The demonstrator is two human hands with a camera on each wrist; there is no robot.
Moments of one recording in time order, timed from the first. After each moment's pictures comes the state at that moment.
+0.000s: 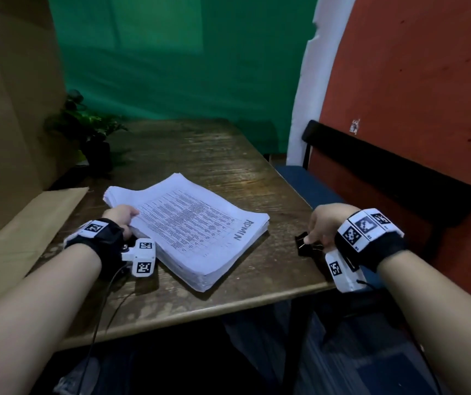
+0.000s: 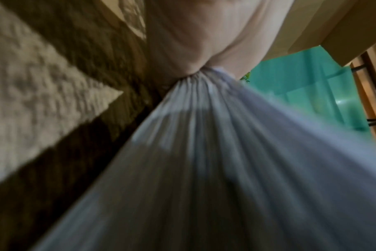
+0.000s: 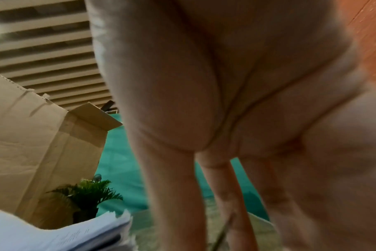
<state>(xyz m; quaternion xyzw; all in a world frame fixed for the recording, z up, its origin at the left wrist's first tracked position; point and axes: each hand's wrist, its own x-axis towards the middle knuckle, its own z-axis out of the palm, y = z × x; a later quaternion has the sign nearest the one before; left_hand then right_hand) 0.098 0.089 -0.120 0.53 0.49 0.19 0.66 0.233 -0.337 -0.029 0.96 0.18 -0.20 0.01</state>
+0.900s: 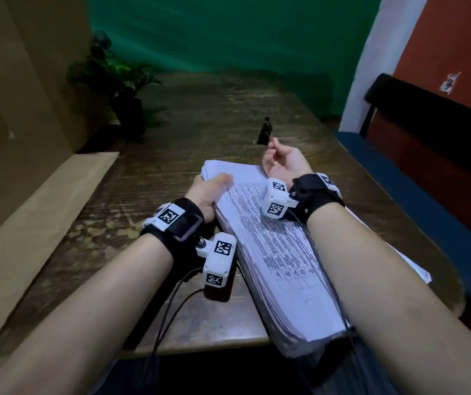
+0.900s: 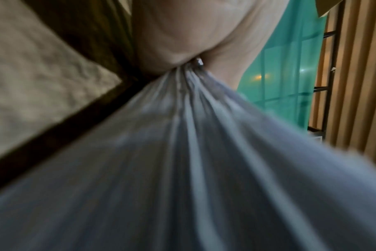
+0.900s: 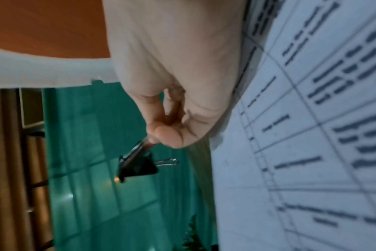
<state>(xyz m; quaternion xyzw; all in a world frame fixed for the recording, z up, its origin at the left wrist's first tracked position) 0.147 -0.004 -0.106 0.50 0.33 0.17 0.78 0.299 -0.105 -0.093 0.29 -0.02 -0.42 -0.86</state>
